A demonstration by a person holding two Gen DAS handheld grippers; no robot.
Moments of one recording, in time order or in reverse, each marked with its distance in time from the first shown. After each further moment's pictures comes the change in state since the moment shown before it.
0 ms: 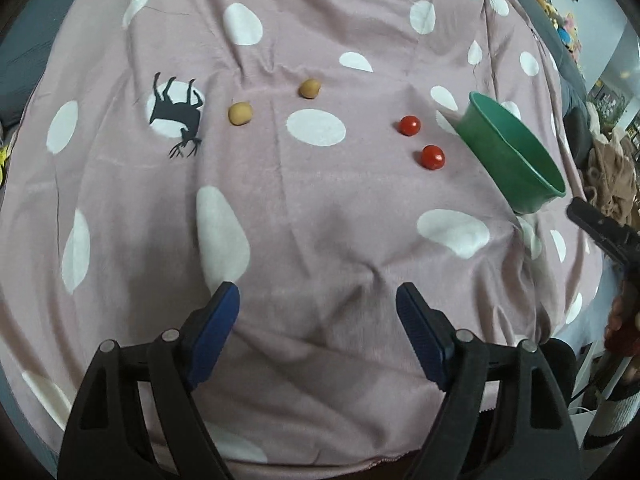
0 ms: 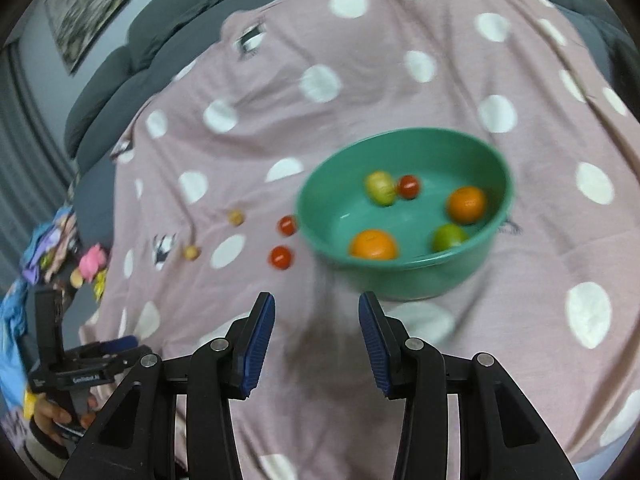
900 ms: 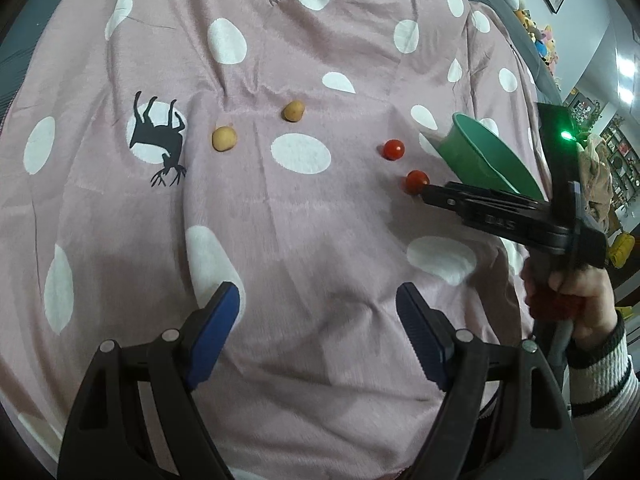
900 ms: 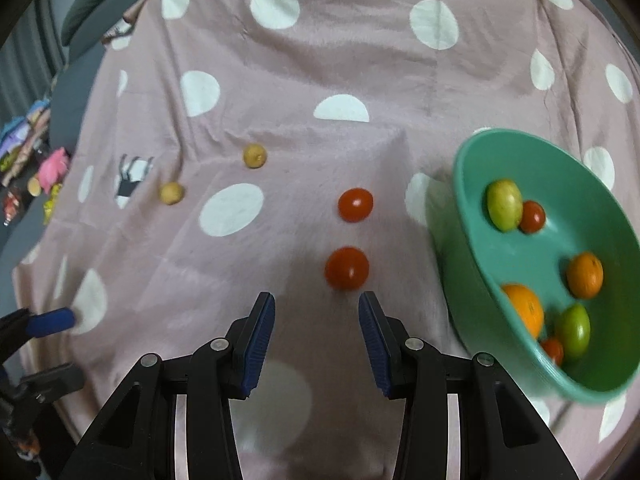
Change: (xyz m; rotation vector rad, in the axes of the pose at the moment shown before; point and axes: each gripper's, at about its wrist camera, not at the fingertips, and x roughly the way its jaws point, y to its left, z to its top) left arm 0.011 0.014 0.020 0.021 -0.052 -0.113; right arm 0.140 0.077 0.025 -0.277 0.213 -0.140
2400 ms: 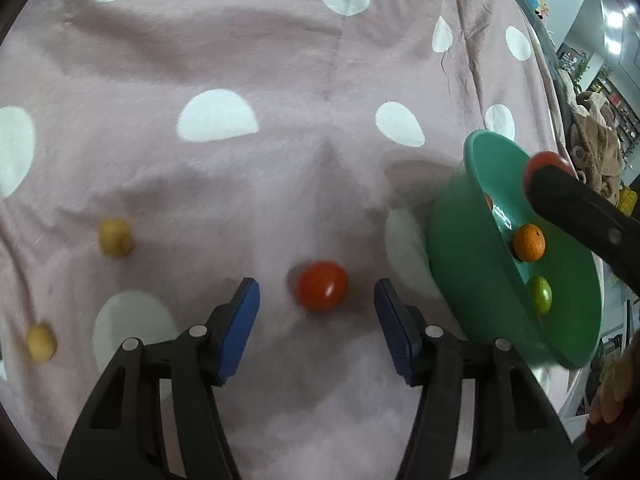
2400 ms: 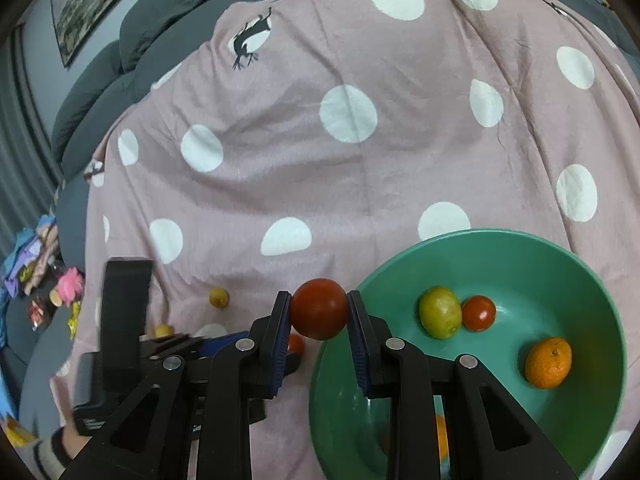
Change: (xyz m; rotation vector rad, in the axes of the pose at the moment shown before) left arm 0.171 -0.103 0.138 0.161 0.098 -0.030; right arm -0.030 -0.098 0.042 0.221 -0.283 0.113
